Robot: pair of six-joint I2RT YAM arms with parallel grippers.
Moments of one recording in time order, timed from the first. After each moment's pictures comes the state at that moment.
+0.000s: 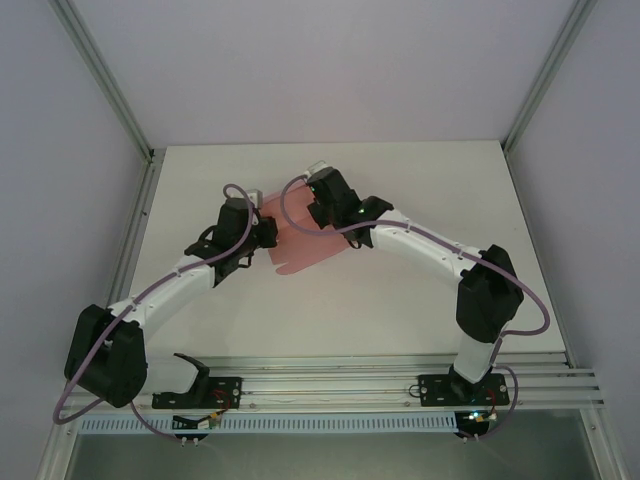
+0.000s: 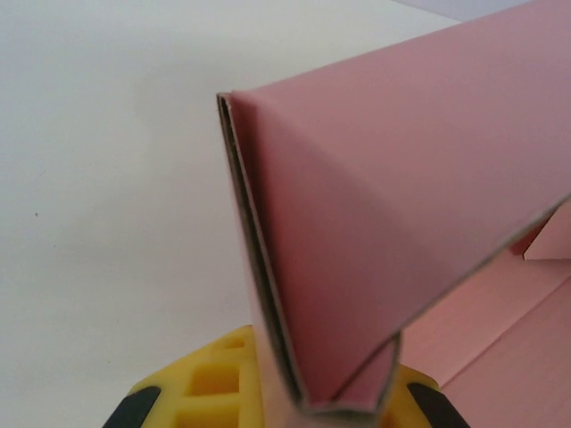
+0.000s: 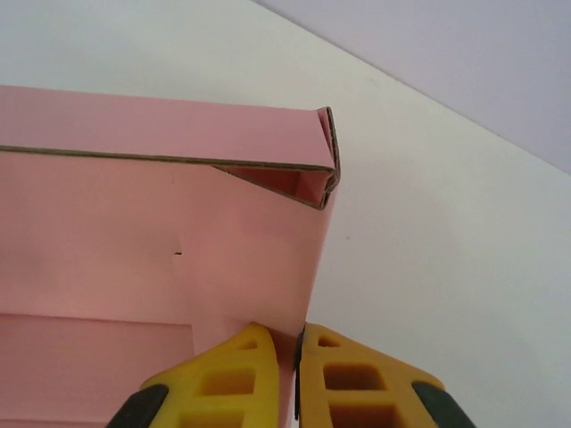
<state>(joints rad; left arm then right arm) -0.44 1.31 0.85 -0.14 -0.03 -0.48 0.80 1.77 1.52 -0.44 0.40 0.00</state>
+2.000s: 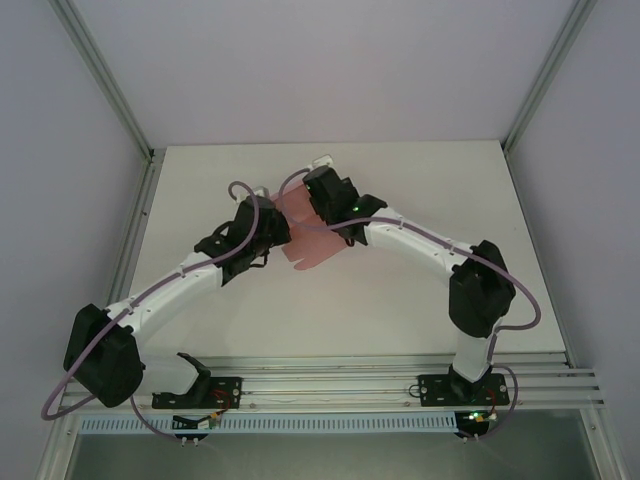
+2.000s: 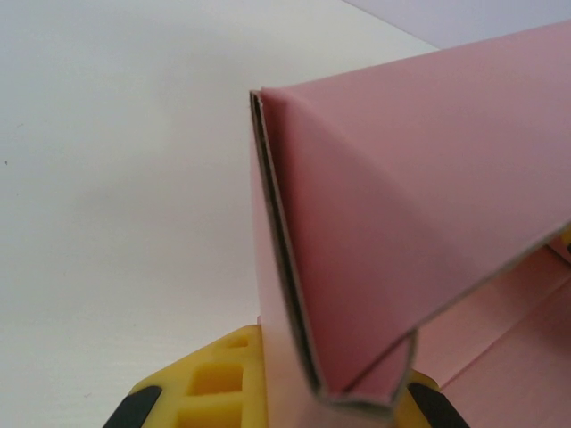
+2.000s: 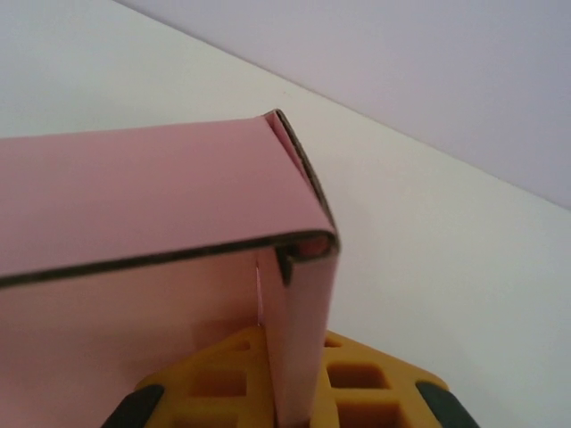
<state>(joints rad) -0.59 1.31 0.98 -0.31 -0.20 -0.74 0.80 1.82 1.55 -0.42 0.63 0.02</state>
